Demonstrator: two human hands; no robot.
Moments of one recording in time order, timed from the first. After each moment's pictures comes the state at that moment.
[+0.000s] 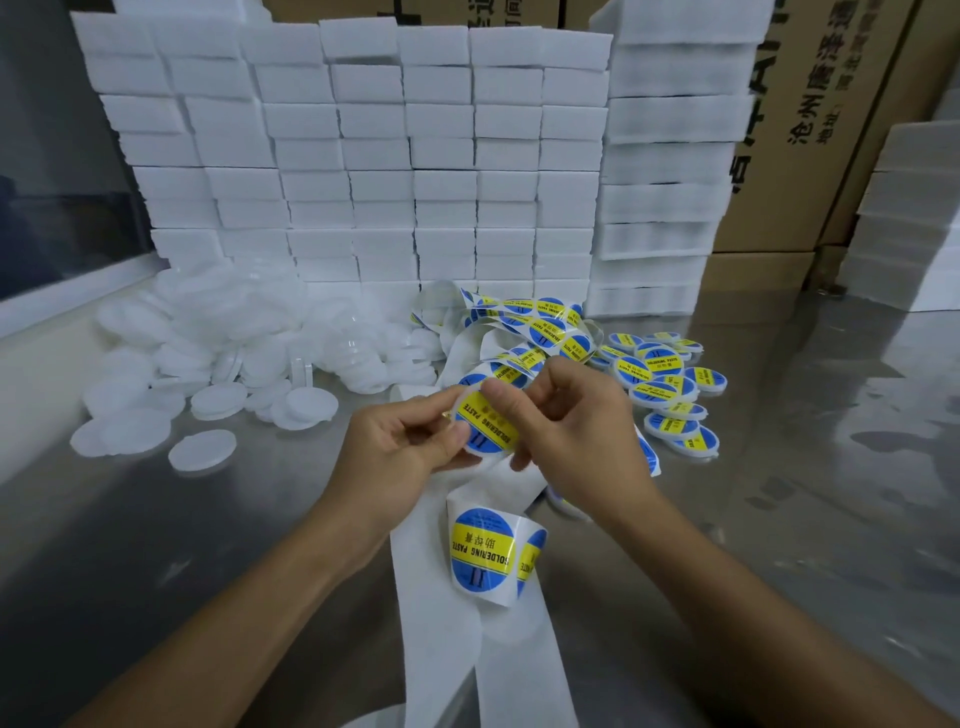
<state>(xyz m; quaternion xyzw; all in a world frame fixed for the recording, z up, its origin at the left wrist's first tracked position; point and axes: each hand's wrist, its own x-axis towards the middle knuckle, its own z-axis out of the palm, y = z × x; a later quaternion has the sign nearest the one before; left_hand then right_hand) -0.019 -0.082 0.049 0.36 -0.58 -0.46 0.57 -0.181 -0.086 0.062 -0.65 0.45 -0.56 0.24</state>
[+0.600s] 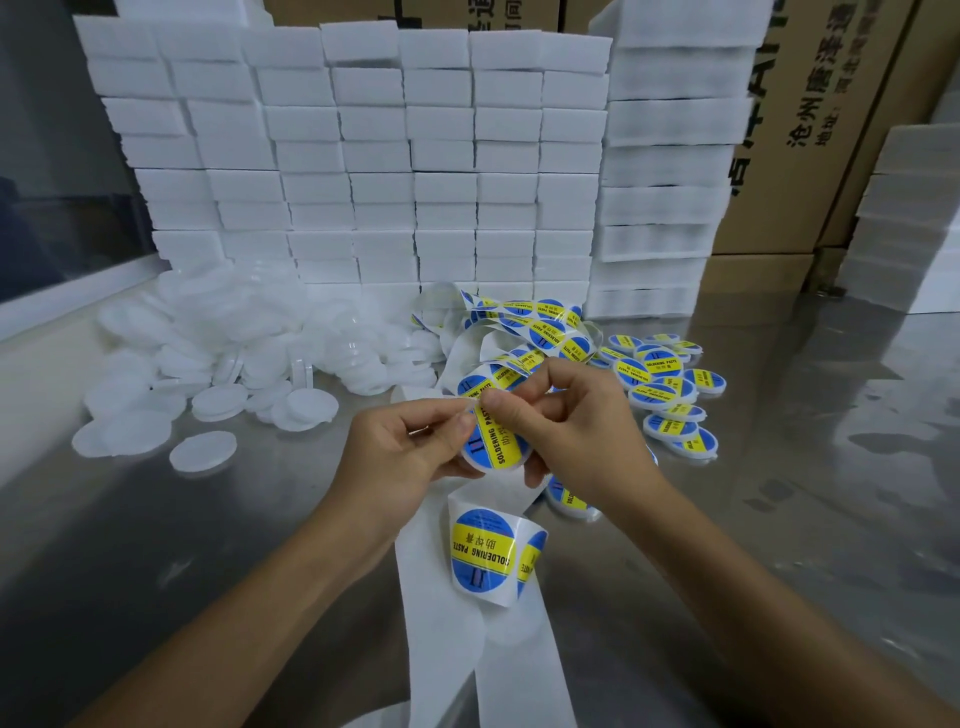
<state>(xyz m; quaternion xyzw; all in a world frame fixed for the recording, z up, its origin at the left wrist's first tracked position) -0.022 -0.080 0.050 0.39 -0.56 -0.47 0.57 -0.188 -0.088 0.067 -0.65 0.40 -0.53 0.36</state>
